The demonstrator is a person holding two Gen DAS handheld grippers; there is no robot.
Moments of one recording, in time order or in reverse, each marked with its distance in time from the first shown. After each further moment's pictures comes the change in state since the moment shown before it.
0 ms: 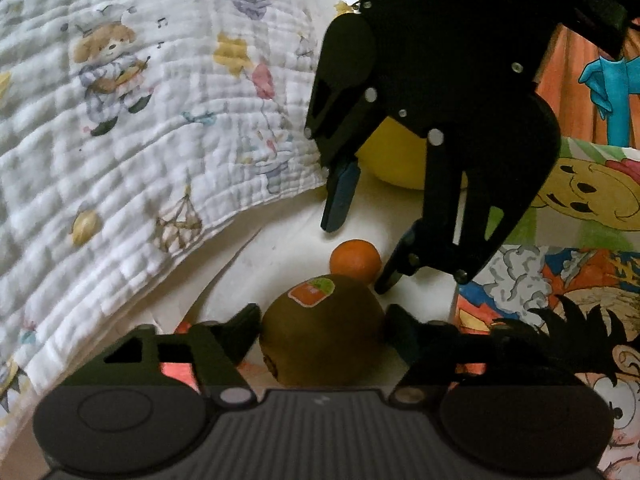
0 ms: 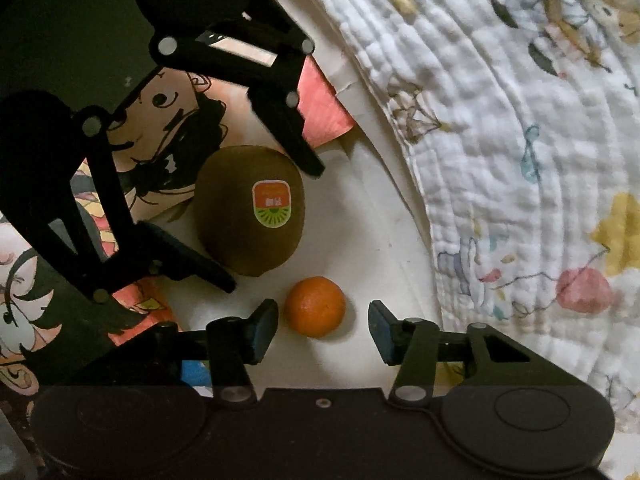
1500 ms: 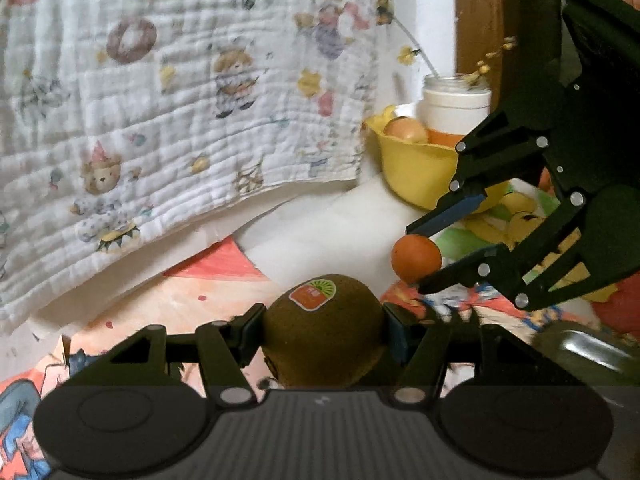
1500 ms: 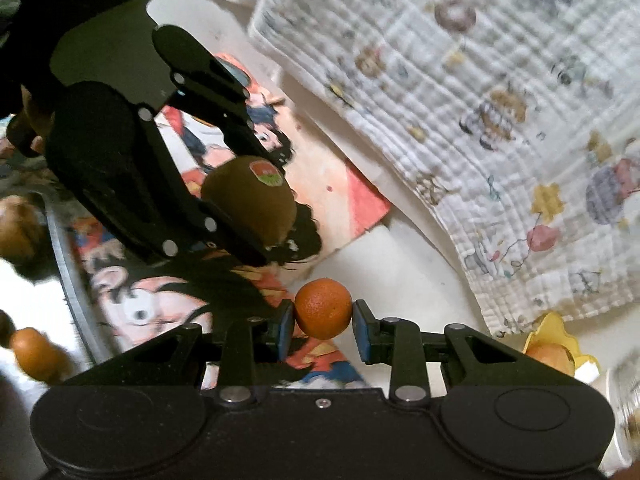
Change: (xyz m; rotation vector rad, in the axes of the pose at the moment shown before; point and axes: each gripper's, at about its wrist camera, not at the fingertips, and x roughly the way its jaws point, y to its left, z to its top) left arm -0.130 -0.038 -0.010 -0.329 0.064 0.105; right arm -0.117 0.119 -0.069 0.232 -0.387 -0.082
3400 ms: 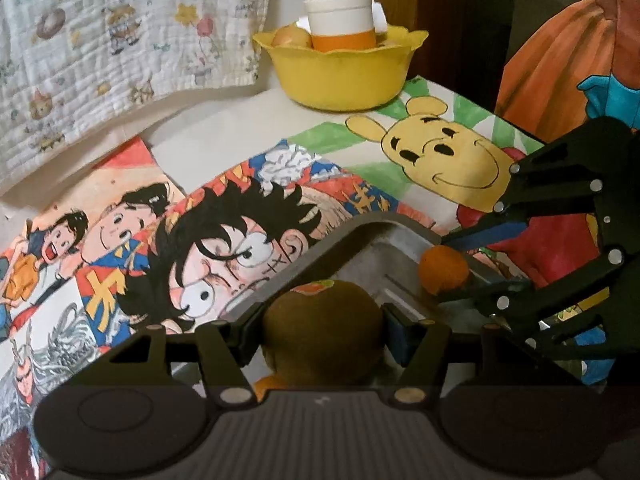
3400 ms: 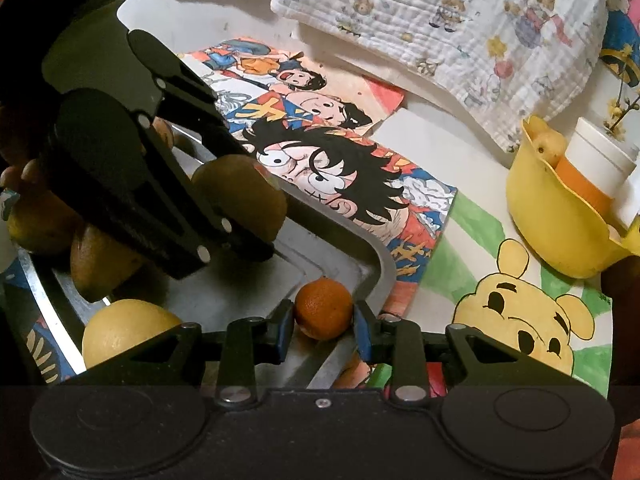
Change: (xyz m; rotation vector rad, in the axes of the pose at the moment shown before) left arm -0.027 -0.162 -0.042 -0.042 0.279 0.037; right arm -0.087 0.087 -0.120 0.288 0.063 0.036
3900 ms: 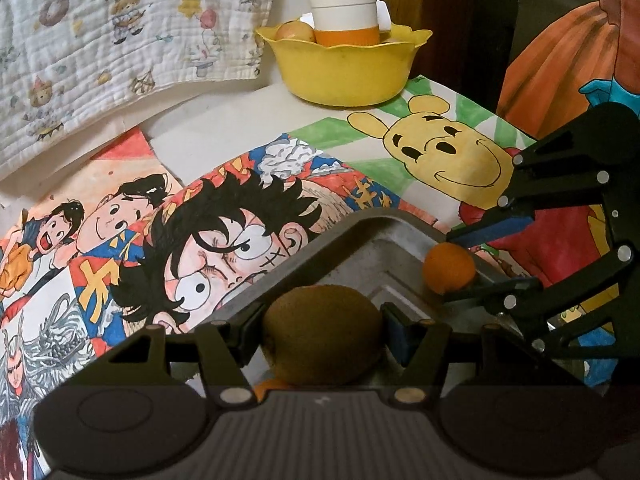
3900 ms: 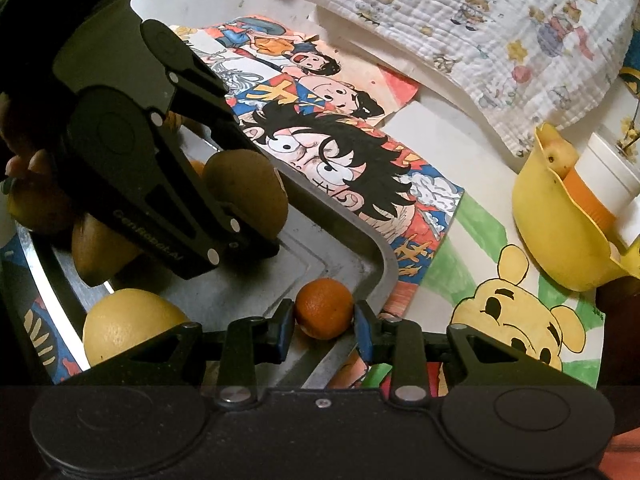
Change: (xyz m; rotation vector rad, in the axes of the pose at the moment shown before) left arm 0.003 0.003 -0.005 -0.017 -0.007 -0.011; right arm 0.002 0.005 0.007 -0.071 0.057 -0.005
